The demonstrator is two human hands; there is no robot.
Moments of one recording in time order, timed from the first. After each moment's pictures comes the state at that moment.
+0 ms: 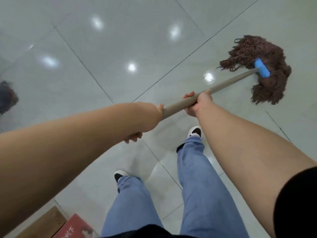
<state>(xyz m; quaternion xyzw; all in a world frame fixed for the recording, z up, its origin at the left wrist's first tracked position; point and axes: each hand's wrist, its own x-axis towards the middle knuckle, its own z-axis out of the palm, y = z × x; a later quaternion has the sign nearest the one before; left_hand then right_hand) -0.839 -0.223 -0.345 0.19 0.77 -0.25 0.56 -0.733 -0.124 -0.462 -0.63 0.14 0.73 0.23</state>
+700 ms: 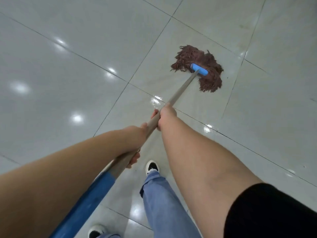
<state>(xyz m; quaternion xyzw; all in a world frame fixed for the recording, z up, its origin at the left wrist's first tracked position) -0.728 -0.071 -0.350 0.22 0.73 -0.13 0.63 -0.638 0.005 -0.433 -0.71 0.07 0.63 0.30</state>
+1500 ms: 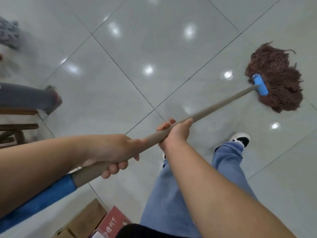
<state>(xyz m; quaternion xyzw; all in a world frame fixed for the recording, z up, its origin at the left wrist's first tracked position) -1.005 -0.428 -0.274 0.07 0.67 -0.15 0.72 -0.897 -0.369 -0.385 -0.63 0.20 0.72 0.22</state>
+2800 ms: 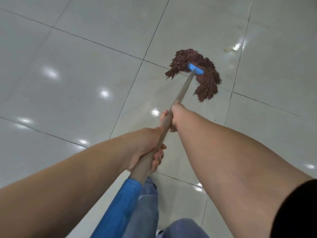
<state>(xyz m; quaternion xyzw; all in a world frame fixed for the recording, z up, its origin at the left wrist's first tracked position) -0.548 0.455 -0.281 0.12 0.65 -0.04 0.75 -0.448 0.530 -0.397 -0.68 0.13 0.69 0.22</state>
